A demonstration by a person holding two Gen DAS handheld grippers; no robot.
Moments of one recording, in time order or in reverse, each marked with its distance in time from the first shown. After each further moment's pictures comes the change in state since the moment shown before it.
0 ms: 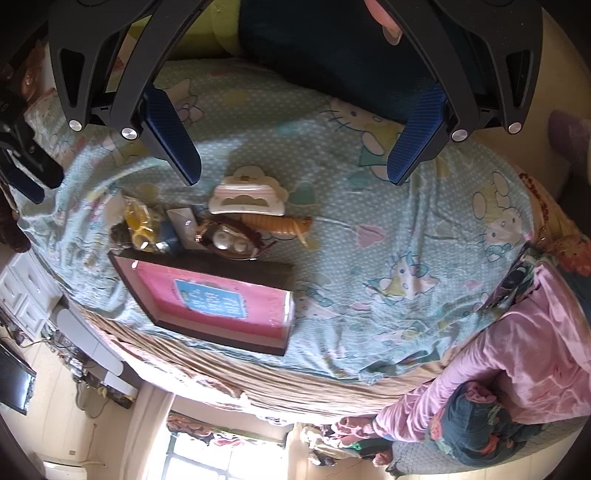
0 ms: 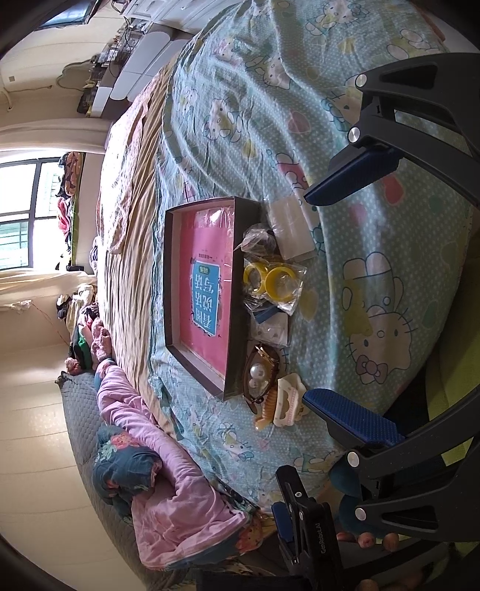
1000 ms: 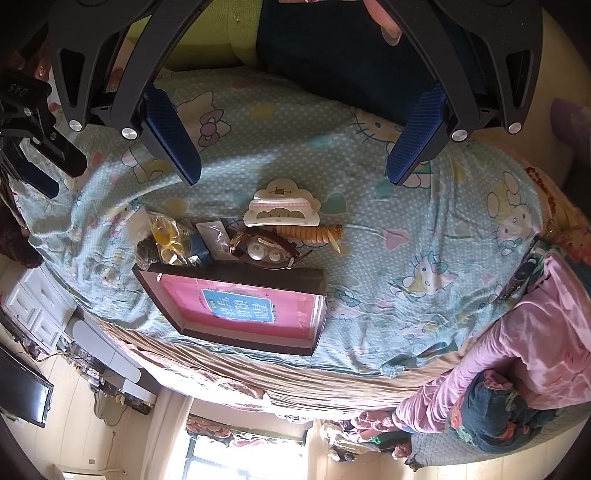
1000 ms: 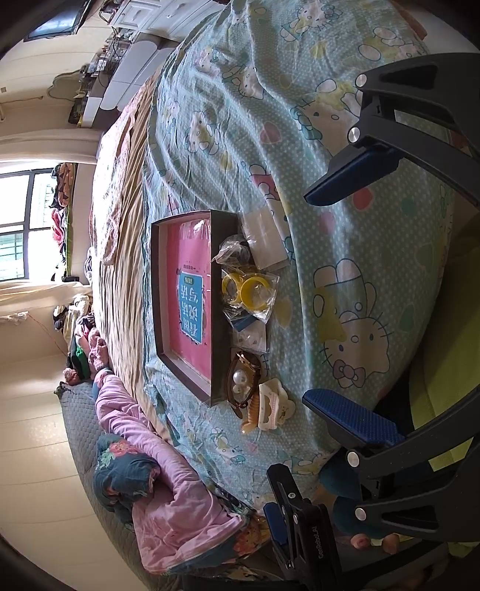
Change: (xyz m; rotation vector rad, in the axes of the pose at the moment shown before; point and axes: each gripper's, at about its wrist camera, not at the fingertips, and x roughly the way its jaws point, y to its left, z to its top) left arm -0.015 -0.029 -0.010 0.055 -0.010 -0.045; right arm -0.013 -0.001 -0.025 0.027 0.014 -0.027
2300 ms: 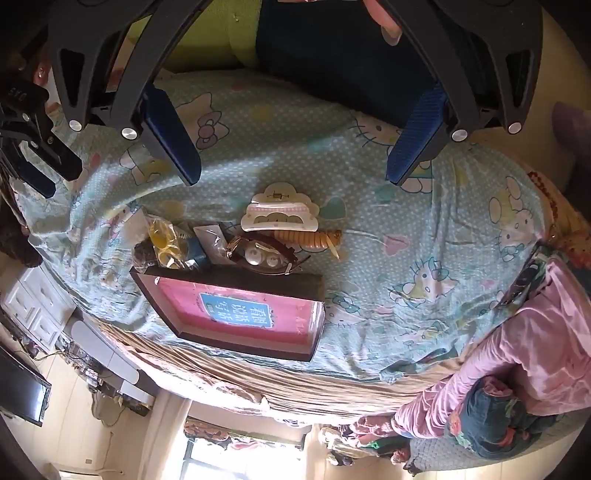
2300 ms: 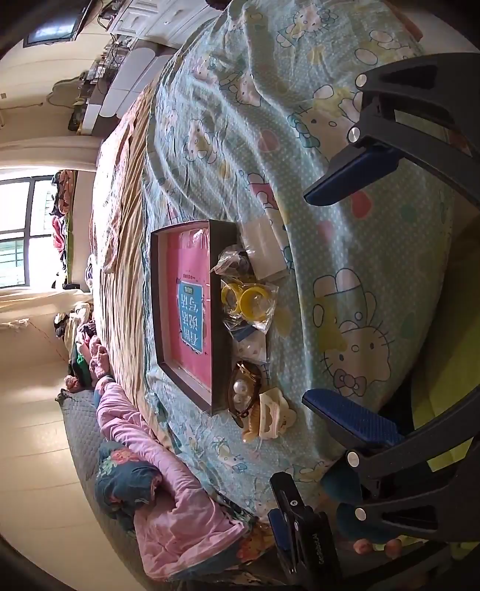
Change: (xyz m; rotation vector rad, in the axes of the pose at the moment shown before) left arm 0.003 0.002 -0.002 -0.008 0.013 -0.002; right arm -0.003 -0.006 -0.001 0.018 -0.007 -0.024
